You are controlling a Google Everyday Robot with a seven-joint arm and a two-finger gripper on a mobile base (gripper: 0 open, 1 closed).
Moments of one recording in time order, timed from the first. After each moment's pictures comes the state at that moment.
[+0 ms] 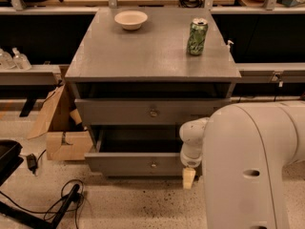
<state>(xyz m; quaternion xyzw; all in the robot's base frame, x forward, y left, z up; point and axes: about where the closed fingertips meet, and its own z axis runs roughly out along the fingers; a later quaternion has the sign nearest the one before) 0.570 -0.163 0.404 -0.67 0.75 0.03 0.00</state>
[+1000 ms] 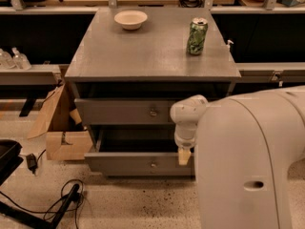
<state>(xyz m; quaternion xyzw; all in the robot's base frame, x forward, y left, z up) 0.608 -0.148 0.481 -0.69 0.73 -0.02 0.01</state>
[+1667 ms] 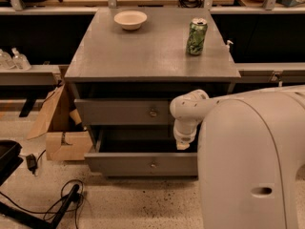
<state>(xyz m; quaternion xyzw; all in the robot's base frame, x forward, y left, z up) 0.627 -0.138 0.506 -0.70 0.72 -0.03 0.03</state>
